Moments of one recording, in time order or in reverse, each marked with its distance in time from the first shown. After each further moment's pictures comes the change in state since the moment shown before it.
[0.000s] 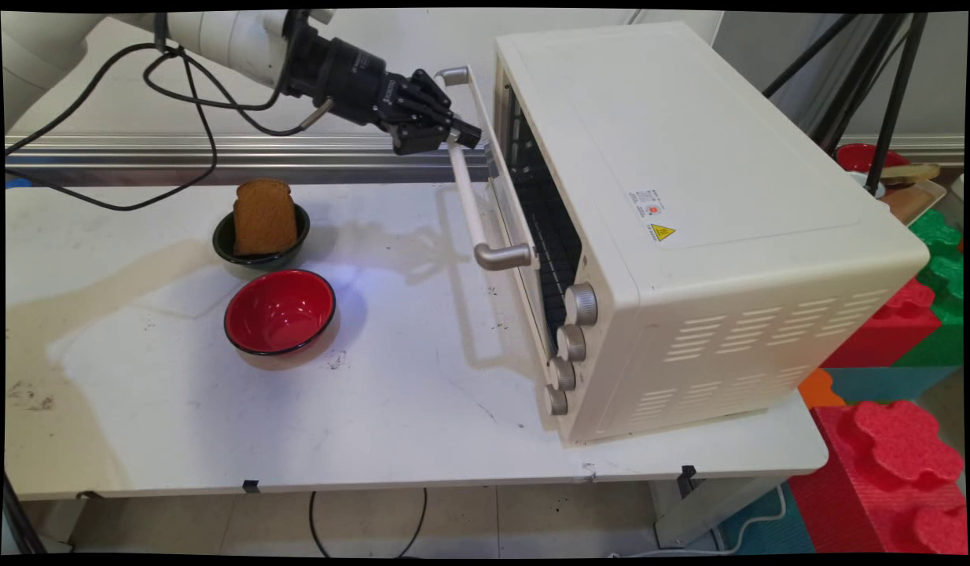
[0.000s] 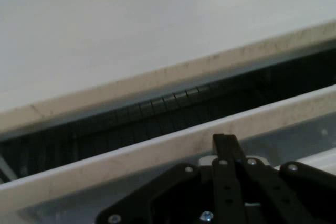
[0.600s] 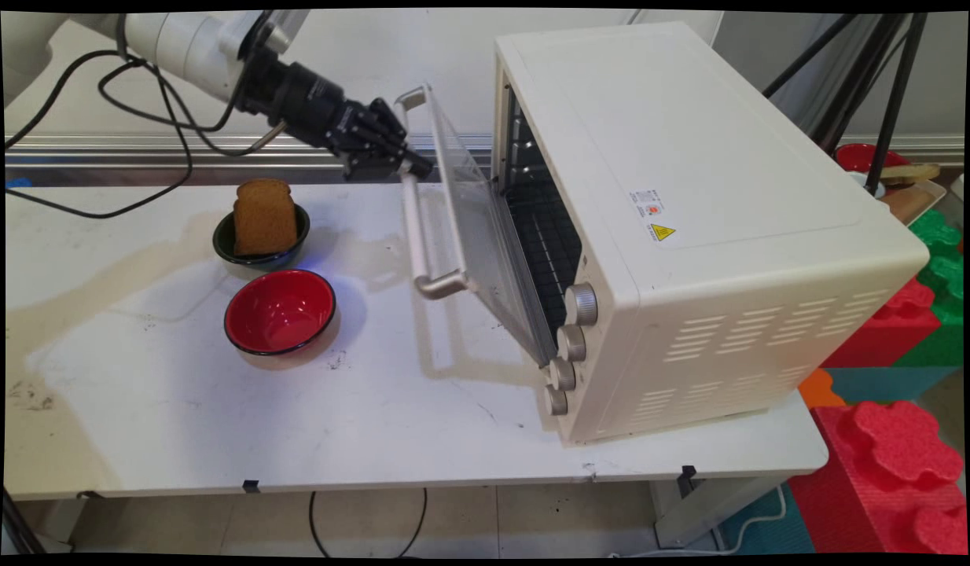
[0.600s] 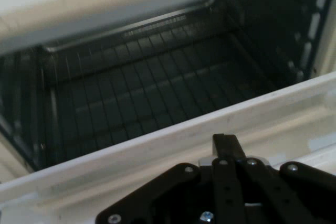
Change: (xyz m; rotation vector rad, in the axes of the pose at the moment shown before) arm -0.031 0.008 -0.034 -0.050 -0.095 0.010
